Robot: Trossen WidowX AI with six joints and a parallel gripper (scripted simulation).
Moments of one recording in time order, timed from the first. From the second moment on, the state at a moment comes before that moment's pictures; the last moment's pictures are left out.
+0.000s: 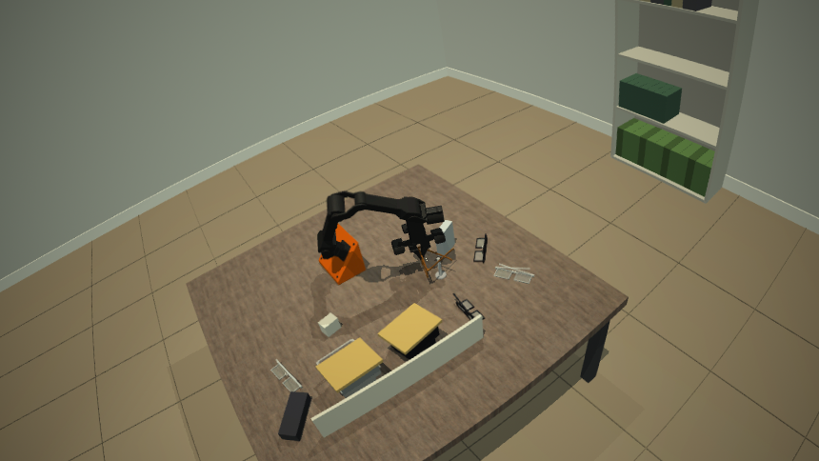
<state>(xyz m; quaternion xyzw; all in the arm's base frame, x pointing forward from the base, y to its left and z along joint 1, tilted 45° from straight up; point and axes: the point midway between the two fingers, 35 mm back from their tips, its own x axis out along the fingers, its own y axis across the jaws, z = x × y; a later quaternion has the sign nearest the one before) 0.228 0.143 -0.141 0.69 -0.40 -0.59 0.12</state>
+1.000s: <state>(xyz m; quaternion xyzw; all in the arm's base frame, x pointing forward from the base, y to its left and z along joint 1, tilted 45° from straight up) 0.208 0.142 -0.139 0.69 -0.40 -0.59 0.12</state>
